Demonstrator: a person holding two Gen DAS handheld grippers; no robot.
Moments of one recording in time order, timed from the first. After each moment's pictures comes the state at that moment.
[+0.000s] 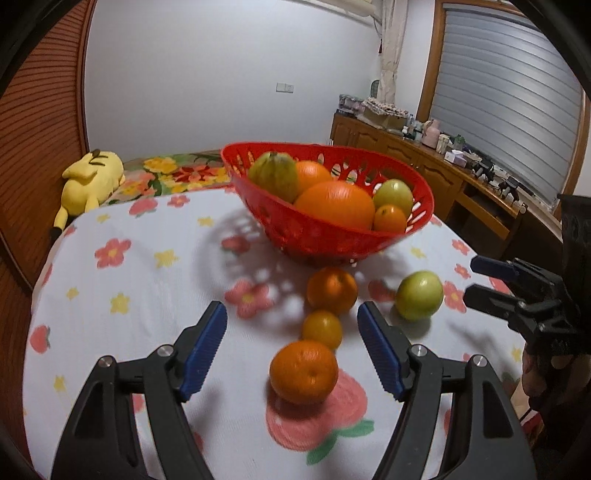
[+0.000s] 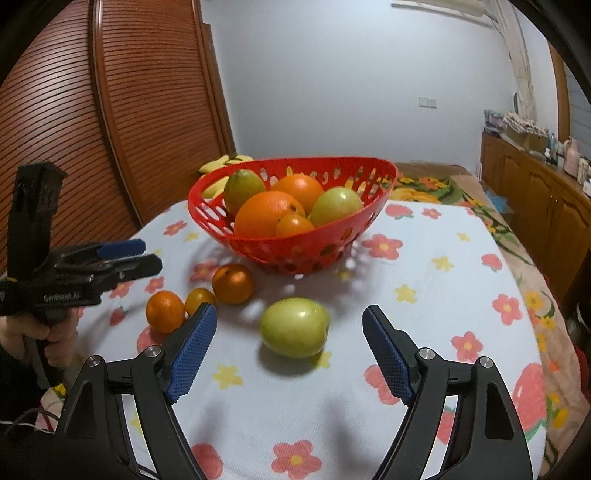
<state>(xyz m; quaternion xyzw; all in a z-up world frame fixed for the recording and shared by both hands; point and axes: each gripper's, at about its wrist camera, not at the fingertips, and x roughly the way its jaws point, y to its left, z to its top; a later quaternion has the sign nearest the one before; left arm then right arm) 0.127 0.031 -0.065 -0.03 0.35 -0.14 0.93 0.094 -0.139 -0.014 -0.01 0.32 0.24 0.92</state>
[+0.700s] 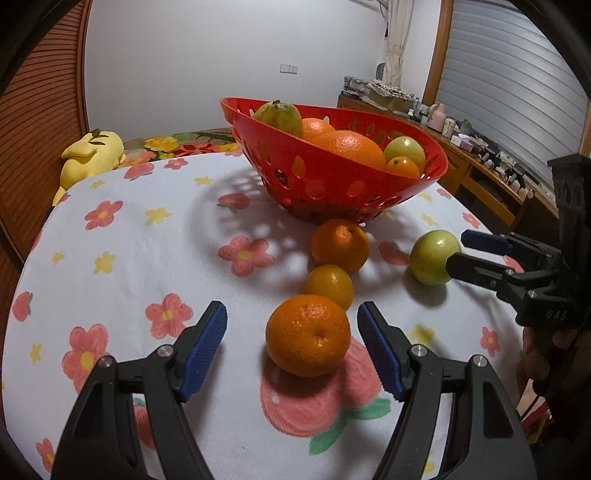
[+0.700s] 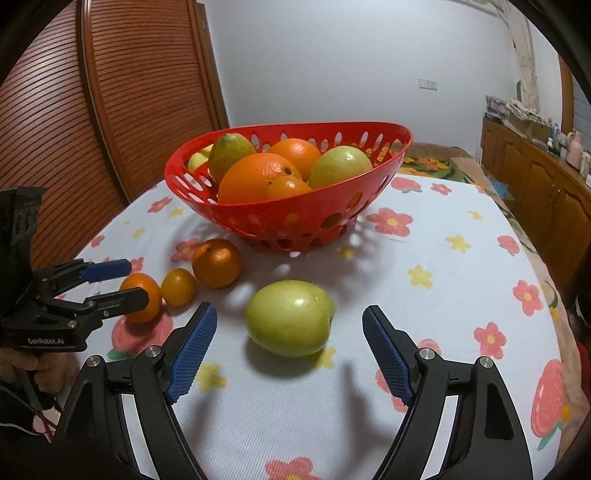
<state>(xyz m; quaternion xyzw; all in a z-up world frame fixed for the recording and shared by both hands) 0.126 0.025 -0.098 -0.03 0.38 -0.14 0.92 0.114 -0.124 -0.039 -0.02 0.36 0.23 0.91</state>
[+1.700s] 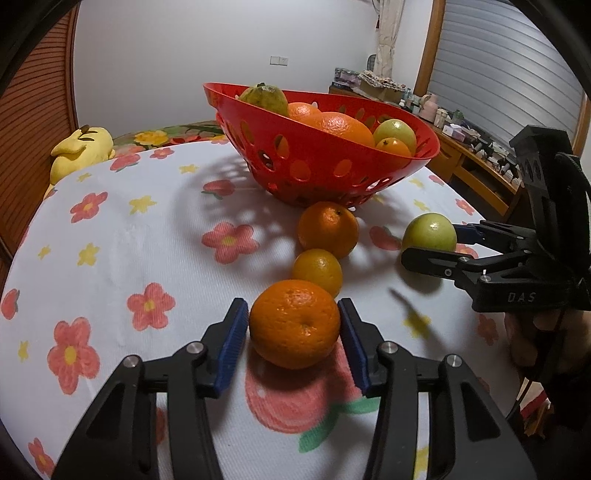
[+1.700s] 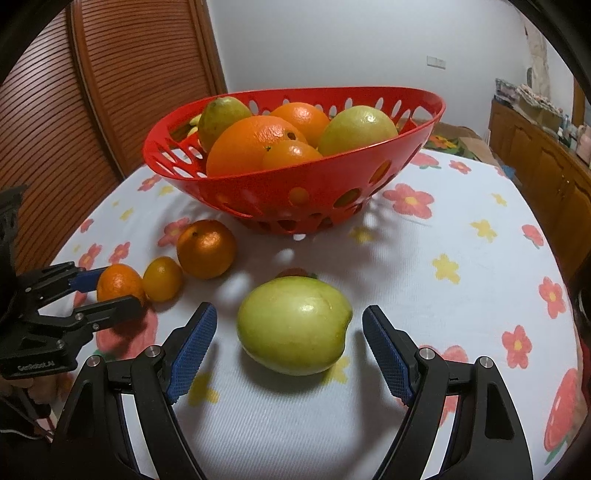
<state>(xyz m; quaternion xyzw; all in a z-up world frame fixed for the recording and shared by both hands) 0.126 0.020 -0.106 -0.02 0.39 -0.16 0.91 0.141 -0.107 -0.059 -0.03 0.41 0.23 0.88</state>
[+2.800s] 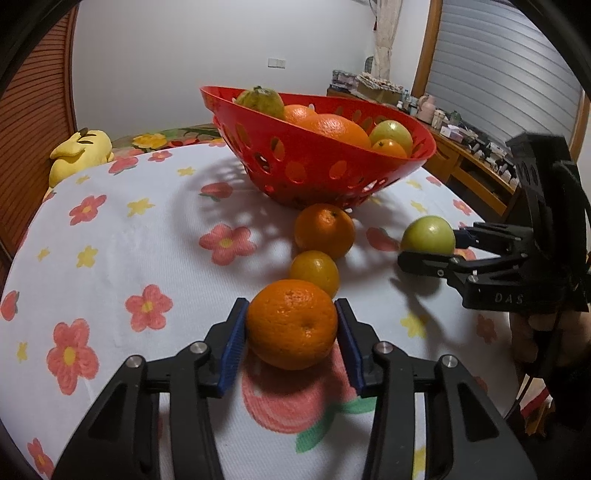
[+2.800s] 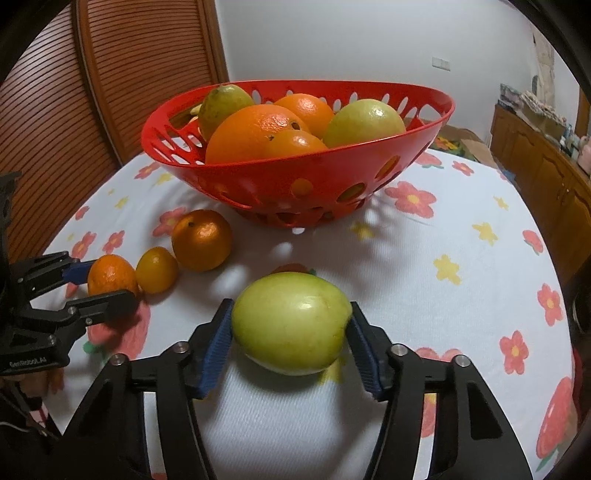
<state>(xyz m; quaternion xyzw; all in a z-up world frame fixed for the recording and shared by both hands) 0.124 0.019 -0.105 -0.03 0.38 -0.16 0.91 0.138 -0.105 -0.062 -0.06 0.41 0.23 0.88</state>
